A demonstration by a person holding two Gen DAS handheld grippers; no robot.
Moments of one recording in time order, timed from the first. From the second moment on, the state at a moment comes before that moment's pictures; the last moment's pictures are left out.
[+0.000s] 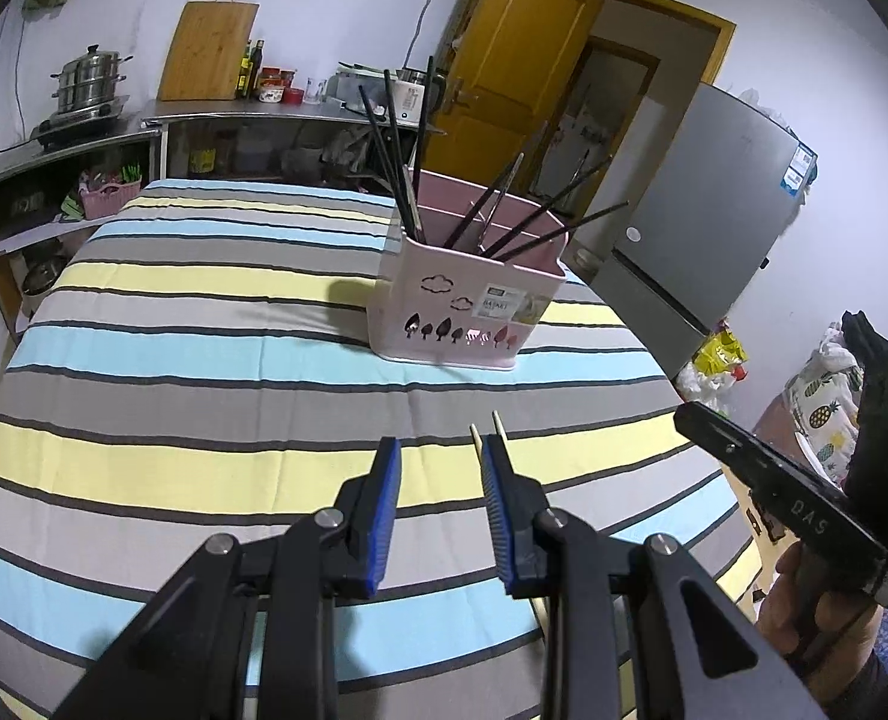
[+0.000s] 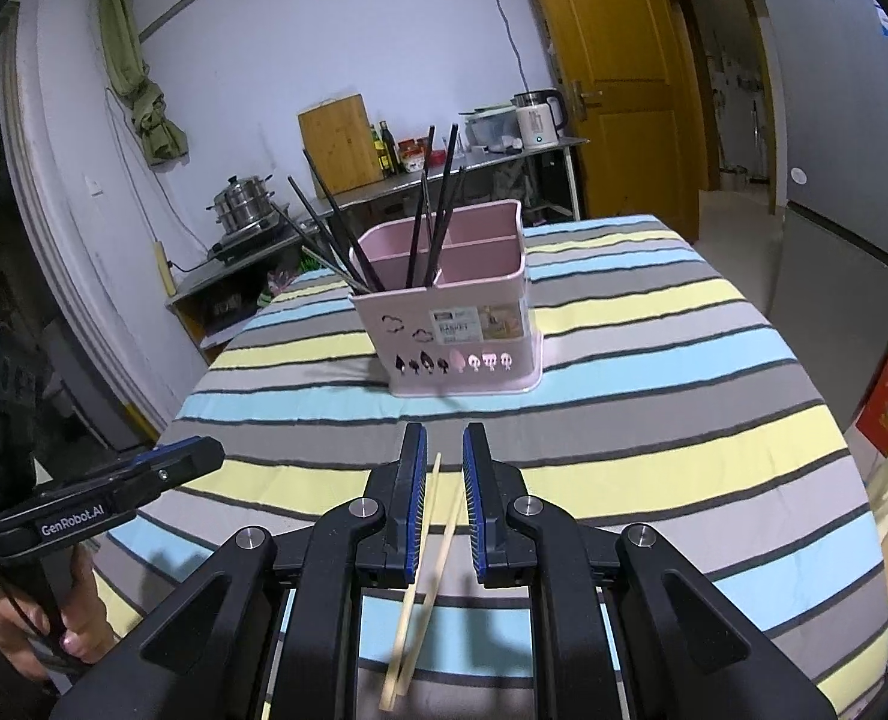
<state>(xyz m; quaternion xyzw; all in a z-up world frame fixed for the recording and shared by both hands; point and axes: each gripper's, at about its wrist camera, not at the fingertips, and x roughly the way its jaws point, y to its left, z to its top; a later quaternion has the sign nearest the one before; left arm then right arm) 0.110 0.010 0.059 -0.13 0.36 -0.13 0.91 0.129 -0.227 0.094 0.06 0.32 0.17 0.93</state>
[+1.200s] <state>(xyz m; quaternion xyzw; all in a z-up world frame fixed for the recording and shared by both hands) 0.155 -0.006 -0.010 -0.15 0.44 -0.14 0.88 0.167 -0.214 -0.006 0.03 0.45 0.16 0.88</state>
